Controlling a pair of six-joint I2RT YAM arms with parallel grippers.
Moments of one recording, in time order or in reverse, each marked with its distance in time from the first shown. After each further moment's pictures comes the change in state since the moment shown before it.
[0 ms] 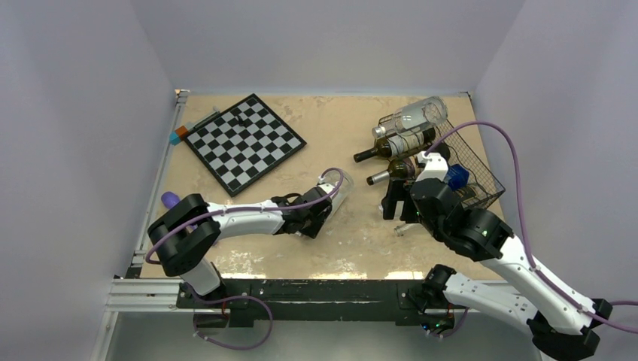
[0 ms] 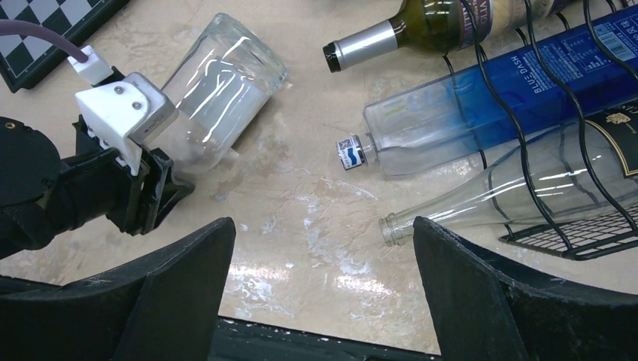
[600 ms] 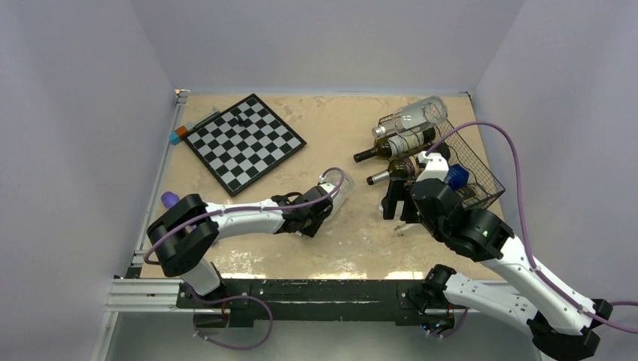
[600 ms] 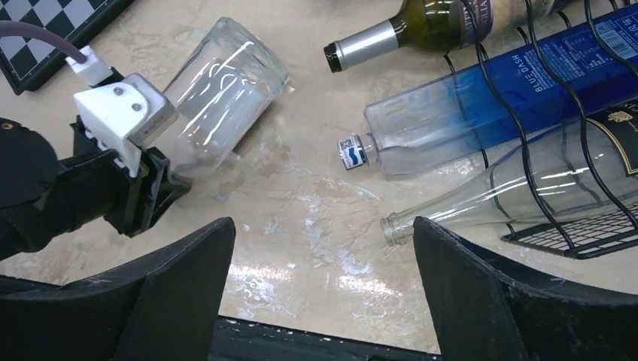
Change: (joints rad) left arm 0.000 0.007 0.023 -0.018 -0.011 0.010; right arm 0.000 -0.005 0.000 -0.001 0.000 0.010
